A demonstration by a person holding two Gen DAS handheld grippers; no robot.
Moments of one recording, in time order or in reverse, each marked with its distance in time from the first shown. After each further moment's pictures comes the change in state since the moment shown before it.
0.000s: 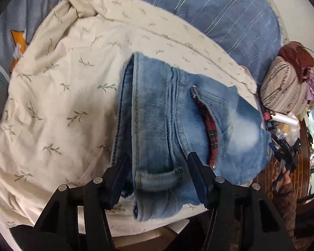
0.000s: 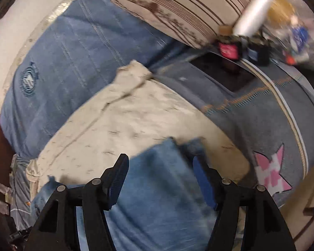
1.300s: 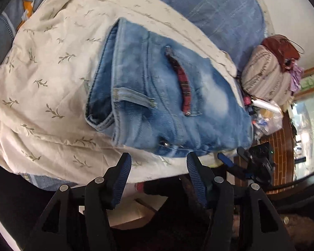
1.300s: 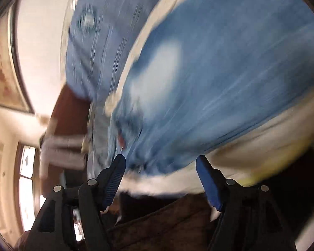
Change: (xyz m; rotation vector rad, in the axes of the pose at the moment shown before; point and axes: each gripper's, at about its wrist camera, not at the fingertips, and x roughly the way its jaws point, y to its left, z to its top) left arm -0.047 0.002 -0.069 -0.024 0.048 -0.127; right arm 0.010 0.115 -0.199 0.141 0.477 0.663
